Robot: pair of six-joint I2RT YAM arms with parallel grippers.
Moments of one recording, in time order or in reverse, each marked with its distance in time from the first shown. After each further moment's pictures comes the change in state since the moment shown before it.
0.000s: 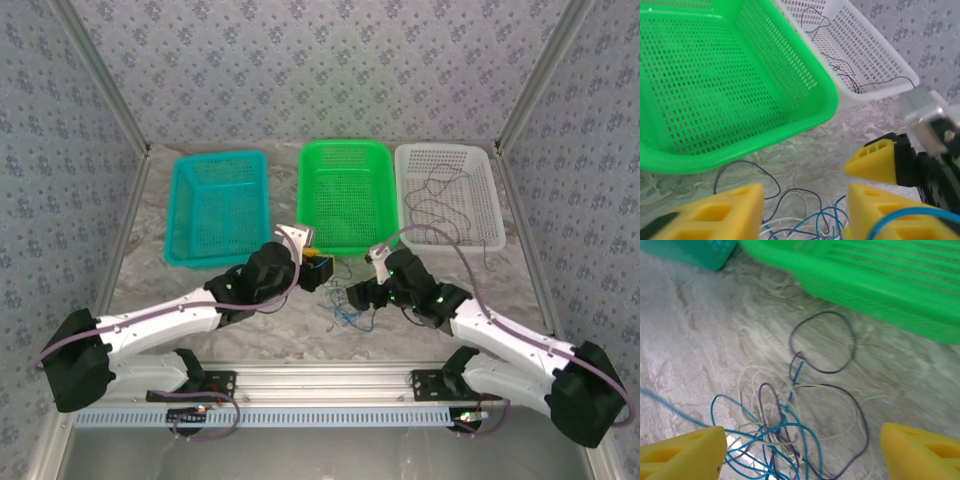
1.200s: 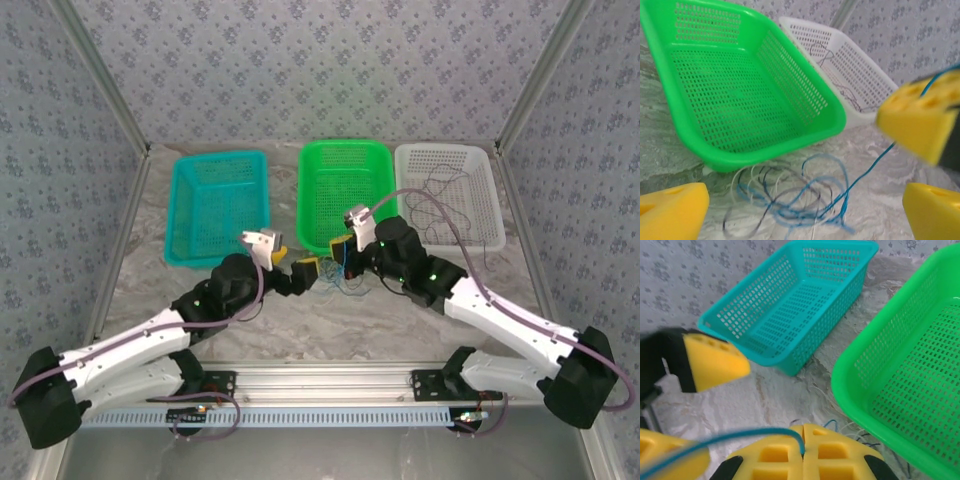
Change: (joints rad) left arm 0.074 -0.282 -0.188 0.019 0.017 0.043; right arm 0.050 0.090 0.332 0.051 -0.040 -0.011
